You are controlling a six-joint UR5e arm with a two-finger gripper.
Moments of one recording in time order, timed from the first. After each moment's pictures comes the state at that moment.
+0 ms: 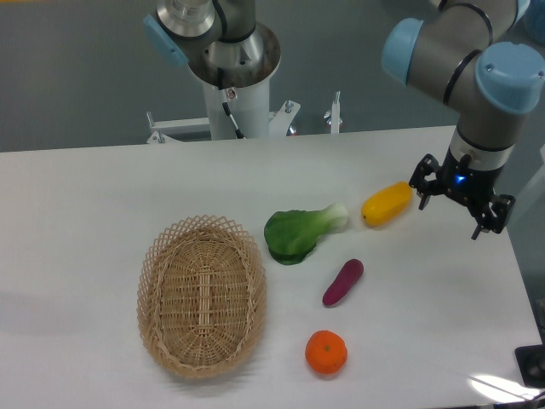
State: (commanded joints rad) arm 2.76 -1.97 -1.39 -1.22 1.50 1.48
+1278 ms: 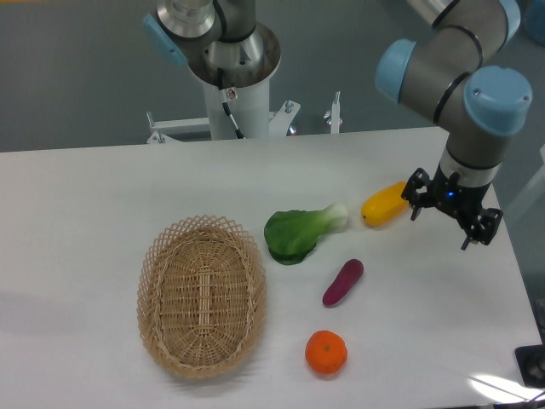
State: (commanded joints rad) arm 2.73 -2.03 -1.46 -1.10 1.51 1.44
